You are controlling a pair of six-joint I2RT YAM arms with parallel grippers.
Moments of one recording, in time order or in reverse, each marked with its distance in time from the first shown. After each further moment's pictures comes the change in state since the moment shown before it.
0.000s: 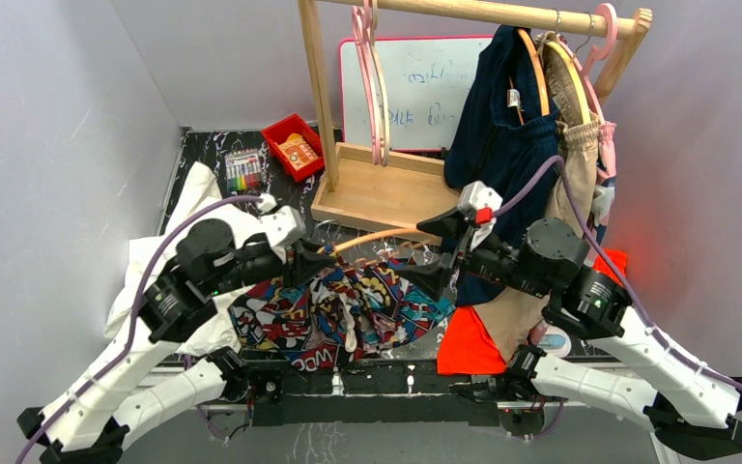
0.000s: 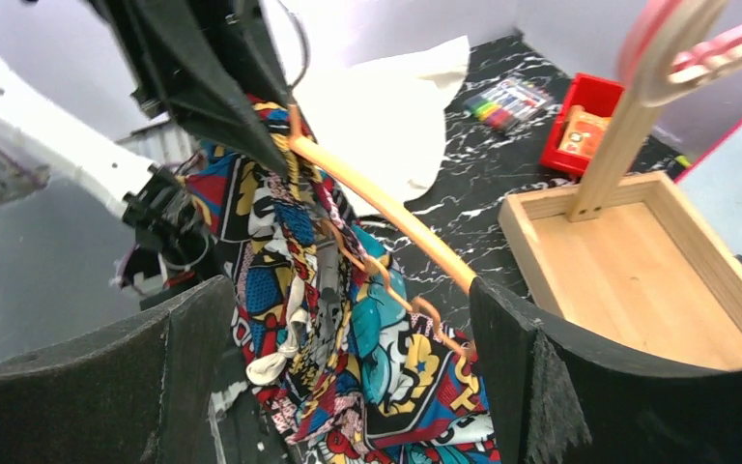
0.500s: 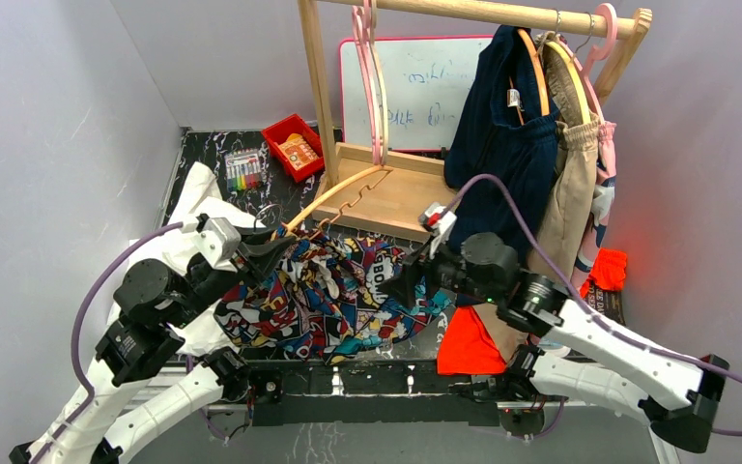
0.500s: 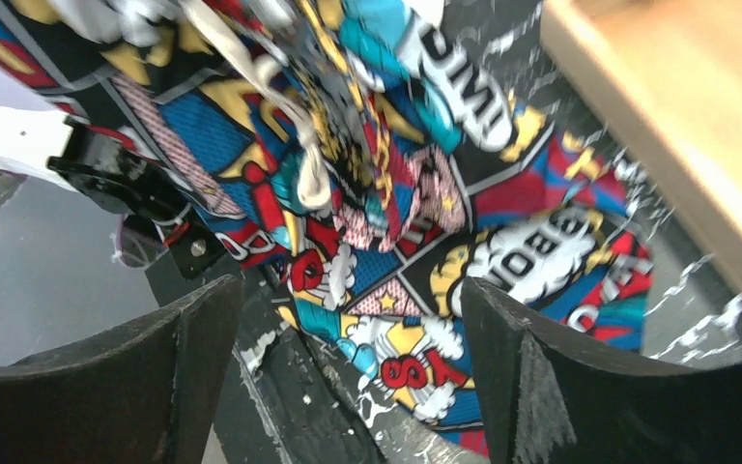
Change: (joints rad) left arm 0.000 -0.271 -0.064 0.108 -0.349 0.011; right arm 0.000 0.035 -0.227 0.064 0.111 0.243
